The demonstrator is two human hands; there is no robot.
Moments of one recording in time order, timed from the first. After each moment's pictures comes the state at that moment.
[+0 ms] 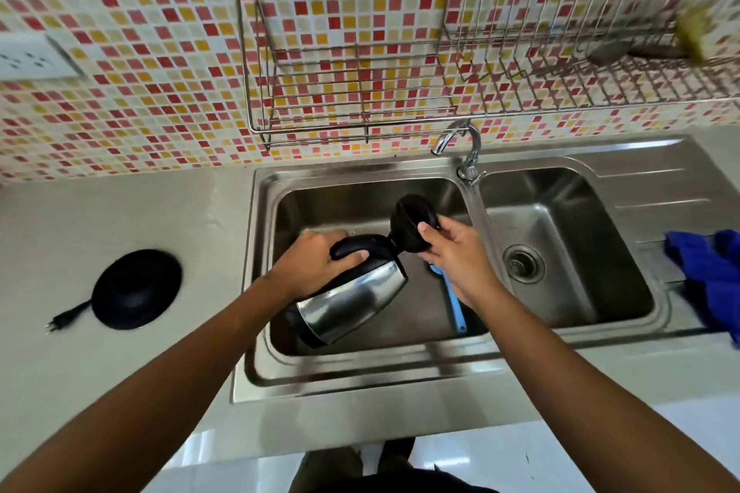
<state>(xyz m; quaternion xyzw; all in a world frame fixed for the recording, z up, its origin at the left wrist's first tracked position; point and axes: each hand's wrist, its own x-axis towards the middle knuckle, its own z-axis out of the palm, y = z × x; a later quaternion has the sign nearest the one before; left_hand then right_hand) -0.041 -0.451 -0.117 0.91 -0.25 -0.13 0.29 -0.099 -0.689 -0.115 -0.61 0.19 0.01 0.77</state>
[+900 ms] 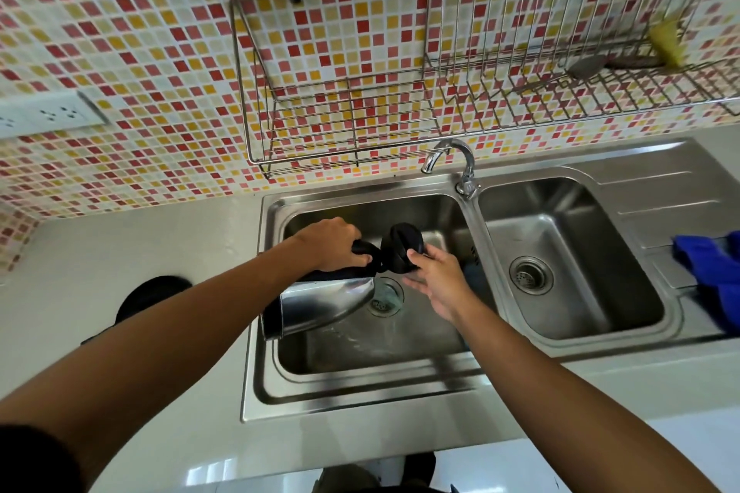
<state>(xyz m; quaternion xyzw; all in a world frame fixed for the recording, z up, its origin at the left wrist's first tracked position) 0.005 -0.501 -0.073 0.92 -0.33 -0.20 -0.02 -0.094 -0.687 -0.148 -0.52 0.28 0.09 0.80</state>
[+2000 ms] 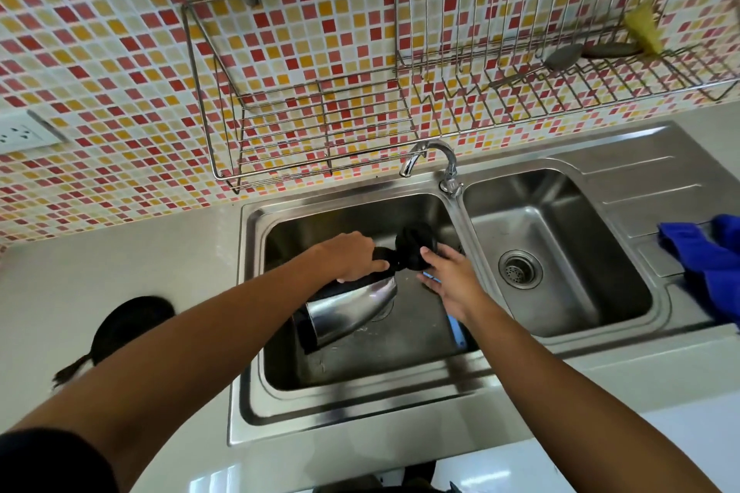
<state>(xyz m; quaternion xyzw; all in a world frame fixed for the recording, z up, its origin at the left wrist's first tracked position) 0.008 -0.567 -0.097 0.90 -0.31 -0.30 -0.05 -0.087 -0.735 -0.174 -0.48 0.31 0.04 0.82</state>
